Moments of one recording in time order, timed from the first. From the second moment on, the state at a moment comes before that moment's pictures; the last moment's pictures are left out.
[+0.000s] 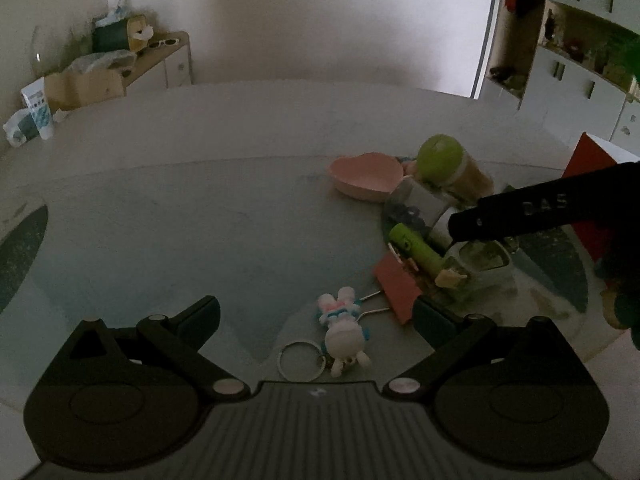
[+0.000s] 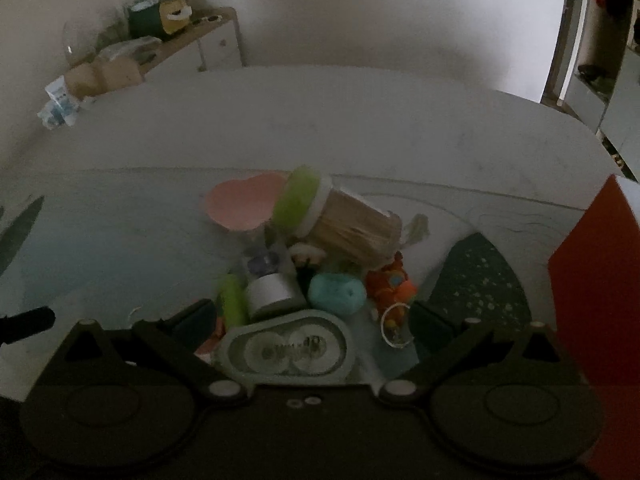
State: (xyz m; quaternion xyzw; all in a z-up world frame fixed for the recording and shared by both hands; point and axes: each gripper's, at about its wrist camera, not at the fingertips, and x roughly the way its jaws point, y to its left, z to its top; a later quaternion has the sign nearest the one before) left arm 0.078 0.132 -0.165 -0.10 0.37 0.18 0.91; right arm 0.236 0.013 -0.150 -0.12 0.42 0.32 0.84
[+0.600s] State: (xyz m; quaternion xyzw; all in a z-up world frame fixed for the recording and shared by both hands) left arm 0.090 0.132 -0.179 -0.10 0.39 0.16 0.90; right arm 0.230 0.002 -0.172 -0.14 0.43 0.30 0.84
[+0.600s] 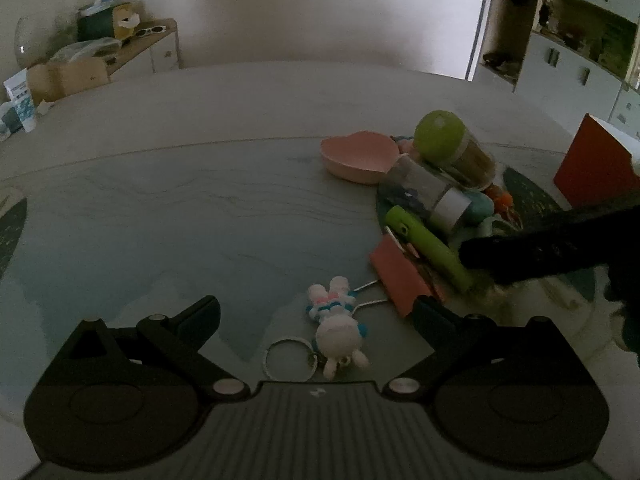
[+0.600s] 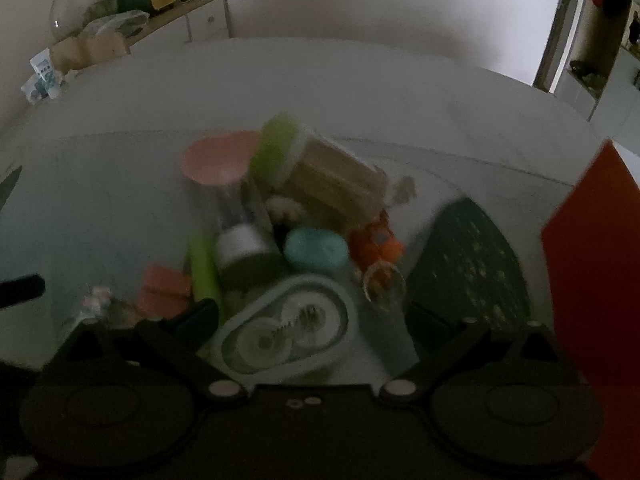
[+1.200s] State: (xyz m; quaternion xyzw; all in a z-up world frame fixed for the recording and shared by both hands) left arm 0.096 0.126 -0.182 -0.09 0.40 0.17 0.89; right arm 0.215 -0.001 -0.177 -0.17 0.43 0.31 0.83
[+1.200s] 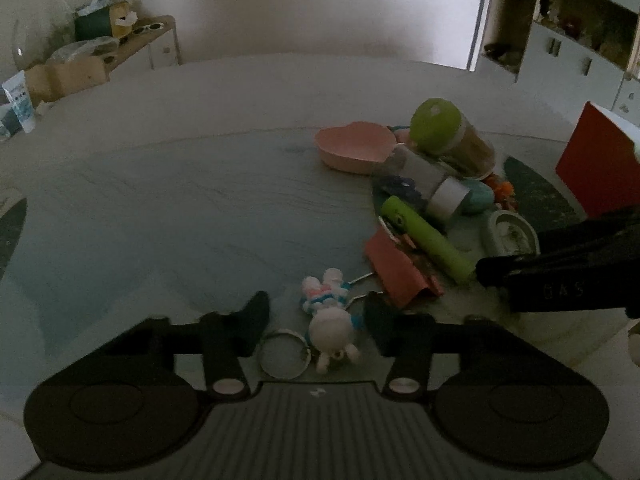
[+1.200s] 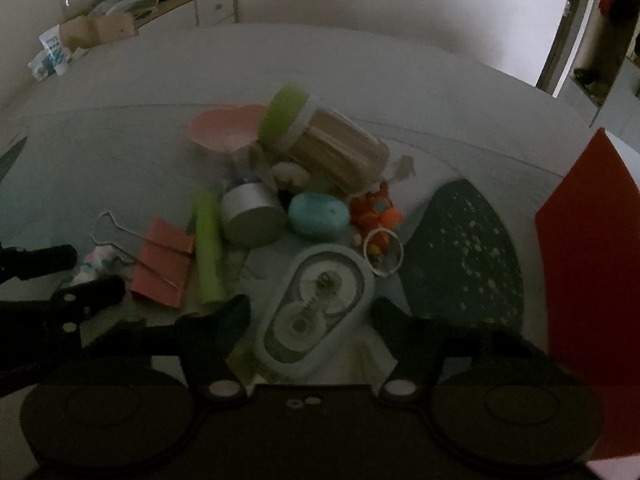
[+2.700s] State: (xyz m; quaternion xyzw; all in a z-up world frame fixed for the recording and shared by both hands) left arm 0.126 -0.014 -0.039 -0.10 0.34 0.10 0.93; right arm 0.245 -0.211 -0.041 -0.10 0.35 0.36 0.86
